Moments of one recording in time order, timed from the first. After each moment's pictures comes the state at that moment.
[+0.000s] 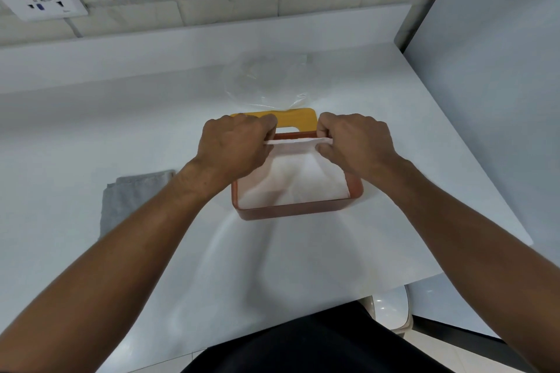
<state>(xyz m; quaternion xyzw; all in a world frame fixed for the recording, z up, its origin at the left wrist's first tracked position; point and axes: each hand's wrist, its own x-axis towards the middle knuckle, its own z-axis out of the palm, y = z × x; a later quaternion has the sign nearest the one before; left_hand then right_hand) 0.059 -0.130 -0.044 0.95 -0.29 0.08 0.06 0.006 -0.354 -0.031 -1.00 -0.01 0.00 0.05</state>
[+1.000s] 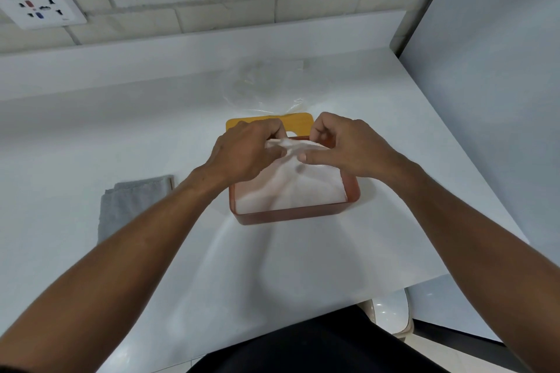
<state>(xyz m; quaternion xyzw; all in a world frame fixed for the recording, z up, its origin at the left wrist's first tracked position) 0.061 -0.140 -0.045 0.92 -0.27 -0.08 0.28 -0.002 -0.355 -0.014 -0.94 0.00 0.07 0.33</state>
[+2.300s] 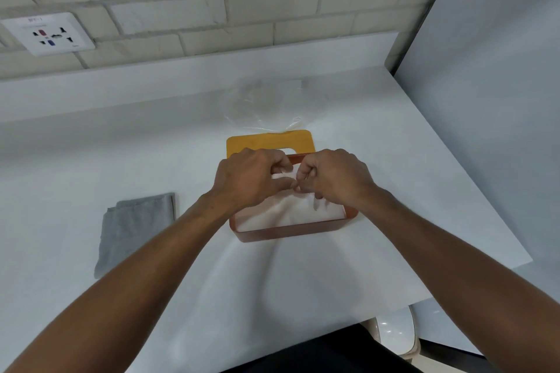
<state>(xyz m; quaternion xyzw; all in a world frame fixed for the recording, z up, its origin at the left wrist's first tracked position) 0.051 -0.147 -0.050 0.94 -0.24 -0.09 0.21 -0.001 -0.332 -0.029 -0.97 0.06 0.11 0.23</state>
